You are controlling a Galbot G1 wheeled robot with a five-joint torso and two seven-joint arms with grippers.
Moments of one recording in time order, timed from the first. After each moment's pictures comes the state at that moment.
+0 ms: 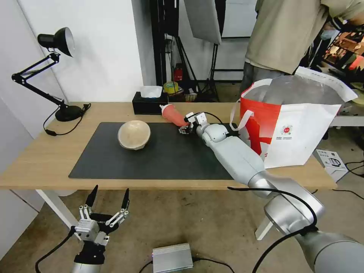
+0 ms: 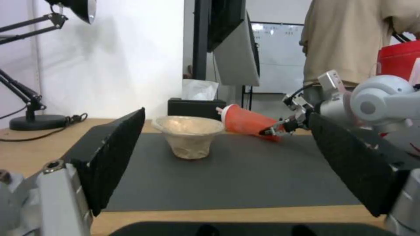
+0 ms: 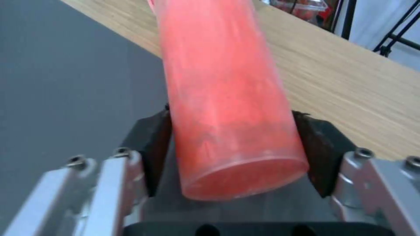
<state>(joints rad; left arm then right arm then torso) 1.87 -1.59 -0.71 -2.17 -0.24 -0.46 0.33 -0.12 1.44 -0.26 0.71 0.39 -0.28 -0.15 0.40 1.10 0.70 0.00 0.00</state>
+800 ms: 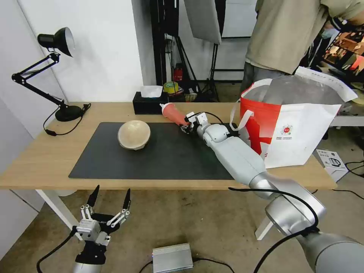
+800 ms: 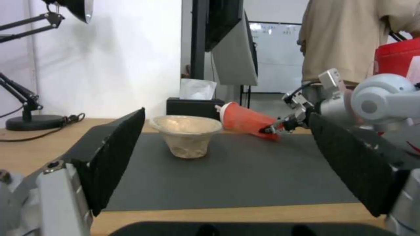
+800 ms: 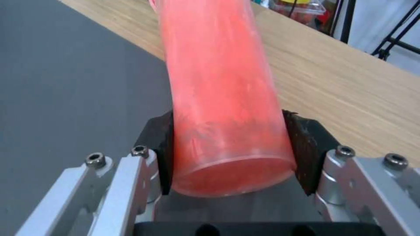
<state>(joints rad) 1.87 -1.59 -0.71 -2.16 -0.23 -0.46 0.34 -0.14 1.42 -0.26 0.75 0.40 -0.28 -0.15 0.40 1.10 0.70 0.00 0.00</state>
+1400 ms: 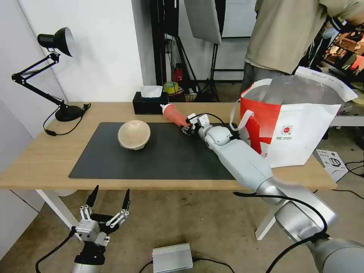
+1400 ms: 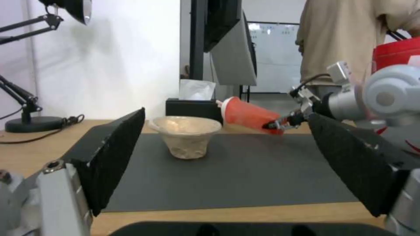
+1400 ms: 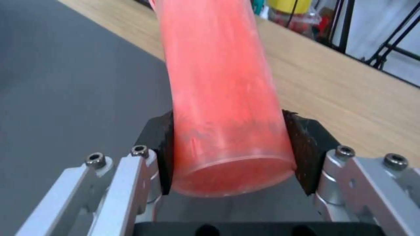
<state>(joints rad) 1.87 -1.59 -0.71 -2.17 -0.23 -0.47 0.34 -0.17 1.33 -0.32 0.95 0.49 -0.34 -0.09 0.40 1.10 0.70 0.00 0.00</state>
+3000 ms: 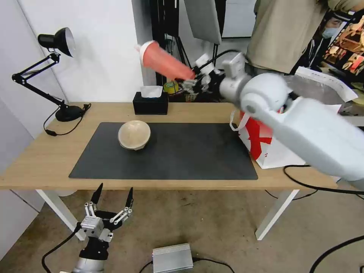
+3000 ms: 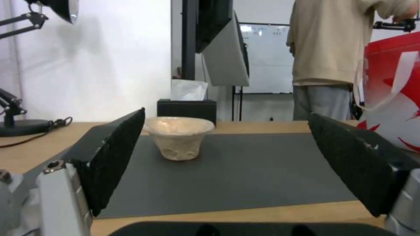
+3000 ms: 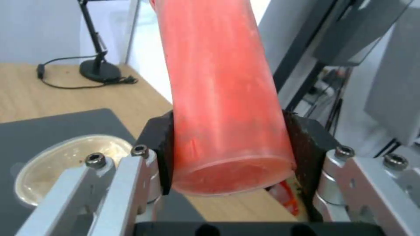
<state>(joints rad) 1.82 -1.59 -0.71 -2.13 -0.23 -0.46 0.38 0.11 0.80 -0.42 1.80 0.94 -0.54 0.01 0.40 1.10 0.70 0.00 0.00</state>
